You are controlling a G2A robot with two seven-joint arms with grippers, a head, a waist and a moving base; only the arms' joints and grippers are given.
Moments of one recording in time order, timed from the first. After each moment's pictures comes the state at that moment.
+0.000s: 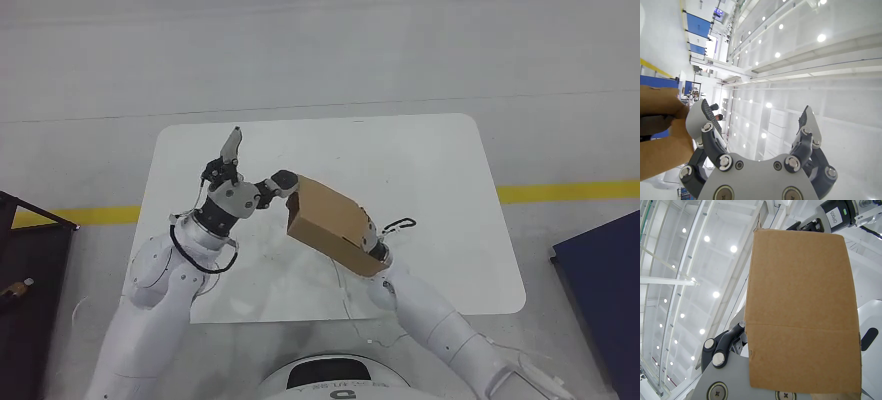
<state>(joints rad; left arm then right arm) 1.49 -1.15 -1.28 -1.96 -0.99 0.11 -0.42 -1.30 -1.32 0.83 -1.18 1.95 0.55 1.23</state>
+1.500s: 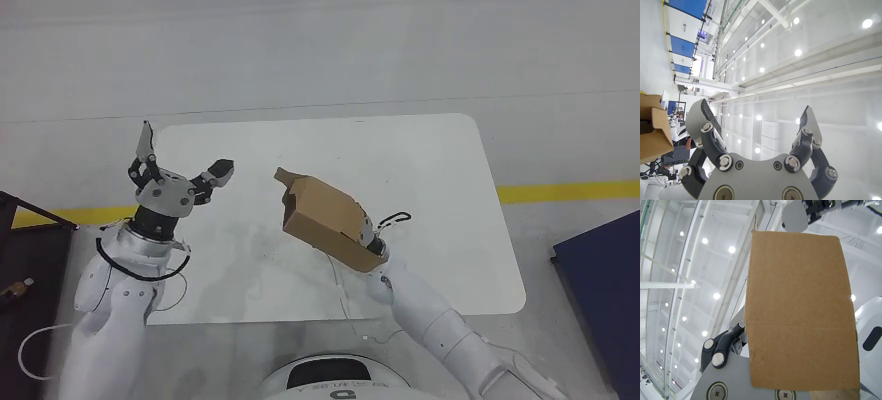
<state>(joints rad) 1.68 -1.16 -1.58 -2.06 -1.19 0.10 -0.40 -1.30 -1.37 0.89 -1.17 1.91 0.63 1.19</state>
